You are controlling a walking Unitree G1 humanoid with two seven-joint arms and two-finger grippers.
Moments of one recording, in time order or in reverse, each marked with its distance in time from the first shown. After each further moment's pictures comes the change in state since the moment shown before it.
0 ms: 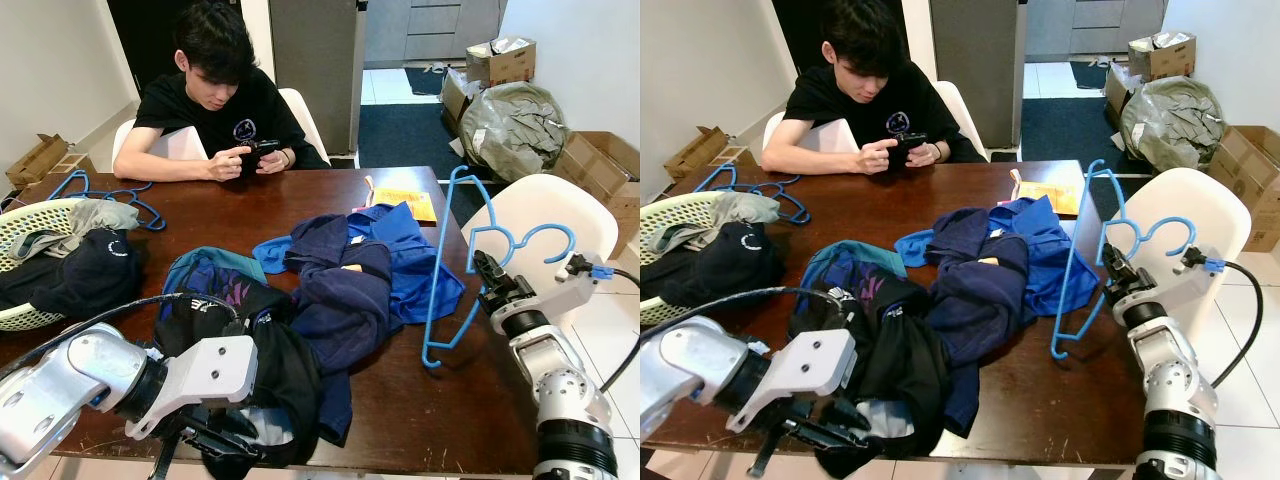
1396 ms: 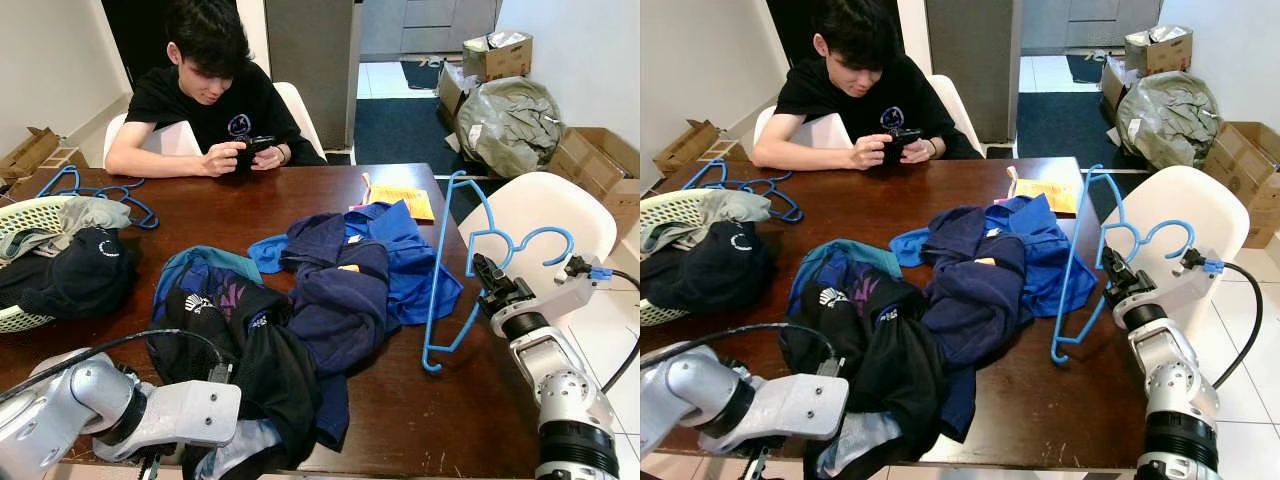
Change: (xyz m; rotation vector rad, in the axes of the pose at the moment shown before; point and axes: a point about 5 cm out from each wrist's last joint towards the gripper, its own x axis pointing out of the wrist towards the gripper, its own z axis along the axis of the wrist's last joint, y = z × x) left arm 0.003 -0.019 -0.055 0.020 0.454 -0.066; right arm -0.001 -0.001 -0.002 0.011 0.021 -0.013
